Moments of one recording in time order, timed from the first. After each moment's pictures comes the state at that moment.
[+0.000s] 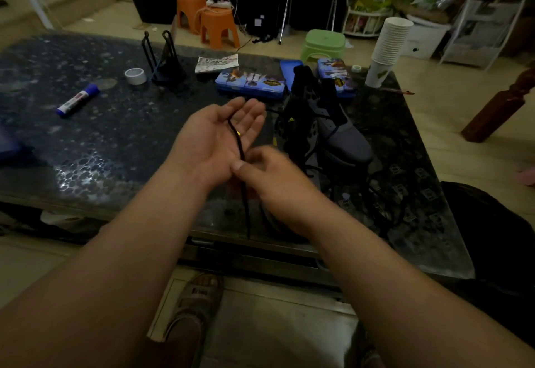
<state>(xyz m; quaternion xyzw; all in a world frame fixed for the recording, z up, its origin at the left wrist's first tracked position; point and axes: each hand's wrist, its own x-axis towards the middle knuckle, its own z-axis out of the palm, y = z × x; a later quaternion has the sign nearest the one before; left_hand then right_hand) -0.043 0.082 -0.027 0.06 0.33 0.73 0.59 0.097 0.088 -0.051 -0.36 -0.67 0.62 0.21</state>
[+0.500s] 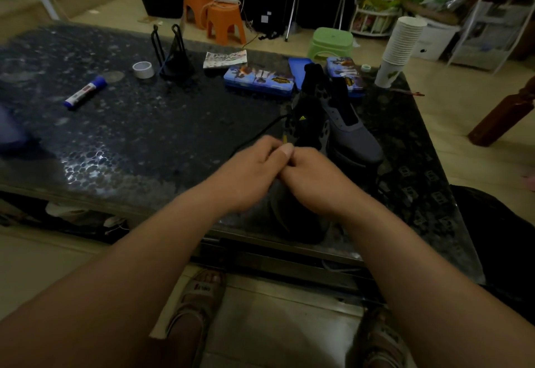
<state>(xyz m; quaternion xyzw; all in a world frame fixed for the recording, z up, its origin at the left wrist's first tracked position) -0.020 0.052 -0.051 0.57 0.68 0.34 0.32 0.122 0.114 -0.043 -0.35 -0.82 0.42 0.13</state>
